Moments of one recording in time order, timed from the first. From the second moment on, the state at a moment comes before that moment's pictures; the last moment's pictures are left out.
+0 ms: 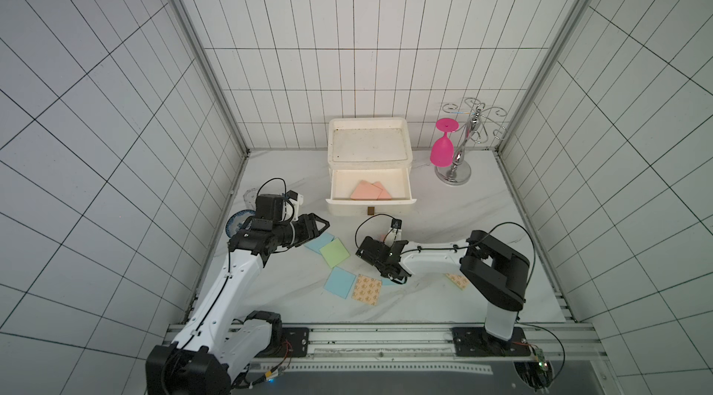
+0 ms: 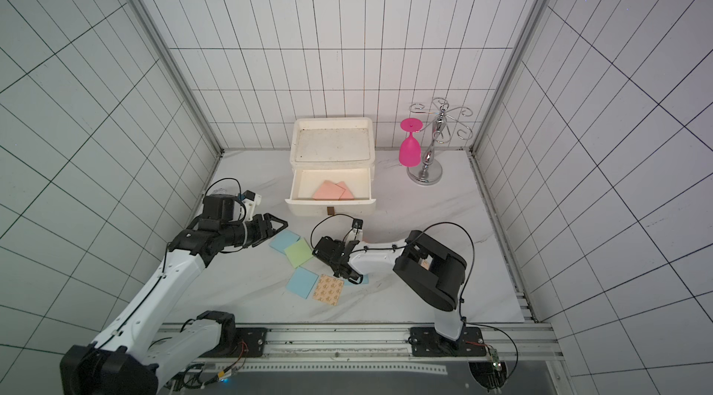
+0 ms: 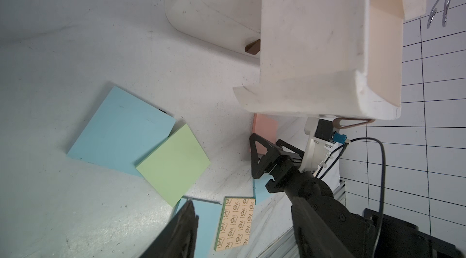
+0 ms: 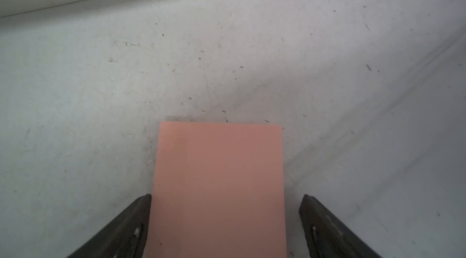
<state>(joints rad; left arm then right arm) -0.12 1.01 0.79 -0.62 0.60 -0.54 1.16 1.83 0.98 -0.45 0.65 1.19</state>
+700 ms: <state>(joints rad) -0.12 1.00 0.79 -0.62 0.61 -0.54 0.87 1.40 0.58 -0.30 0.32 0.80</state>
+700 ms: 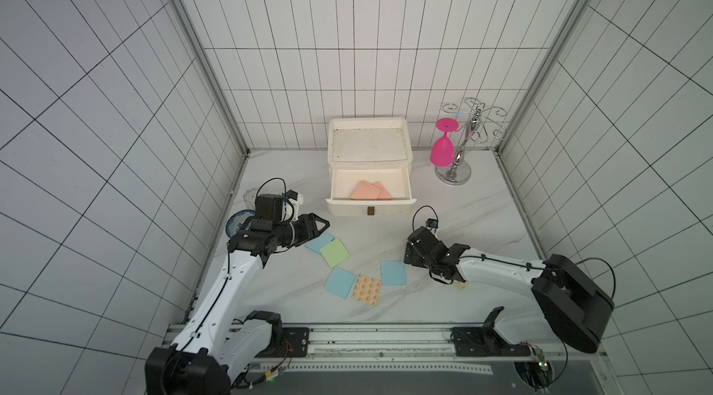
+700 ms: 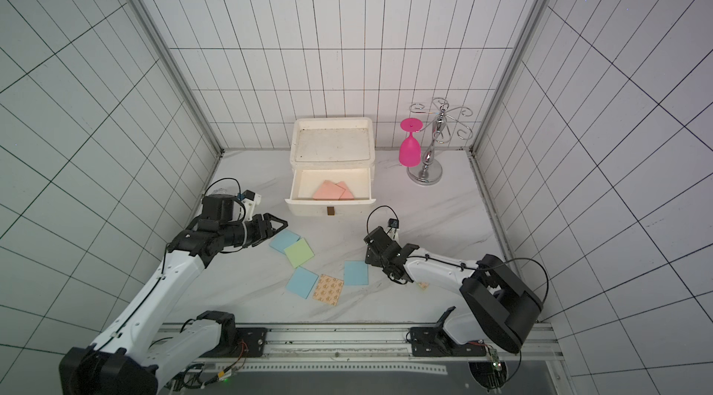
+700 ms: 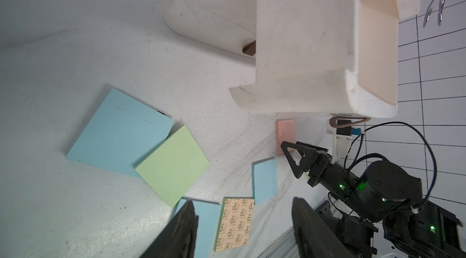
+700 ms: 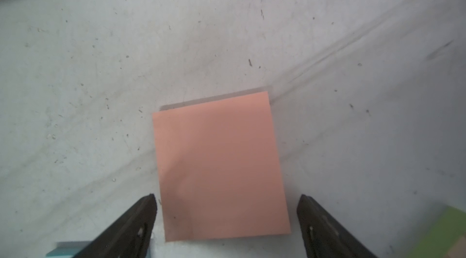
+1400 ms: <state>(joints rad) -0.12 1.00 0.79 -0.61 0.62 -0.54 0.90 1.57 0.79 -0.42 0.32 0.75</state>
